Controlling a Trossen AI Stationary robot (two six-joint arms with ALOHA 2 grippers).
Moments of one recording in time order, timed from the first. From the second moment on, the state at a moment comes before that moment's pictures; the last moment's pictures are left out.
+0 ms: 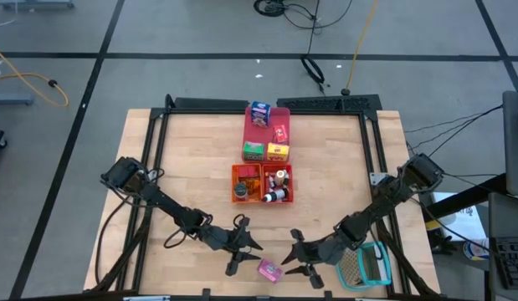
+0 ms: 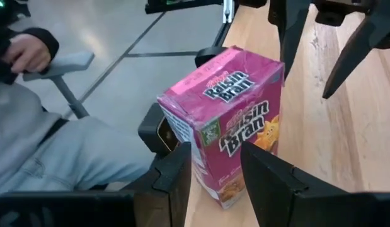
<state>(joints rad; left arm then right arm) -0.54 1.89 0.86 0.70 -0.19 -0.32 0.69 1.72 0.82 0.49 0.18 0.41</state>
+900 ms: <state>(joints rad) -0.58 1.89 0.86 0.70 -0.18 -0.43 0.71 1.90 1.01 0.43 0.21 0.41</state>
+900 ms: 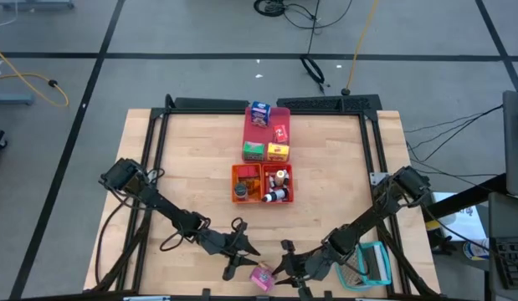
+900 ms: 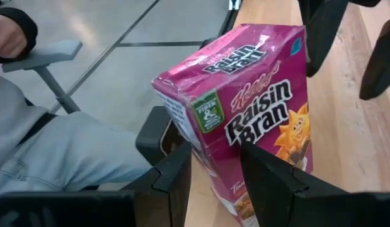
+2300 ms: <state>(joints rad) -0.60 1.89 0.86 0.71 -0.32 -0.43 0.71 1.79 1.01 0.28 0.32 0.36</state>
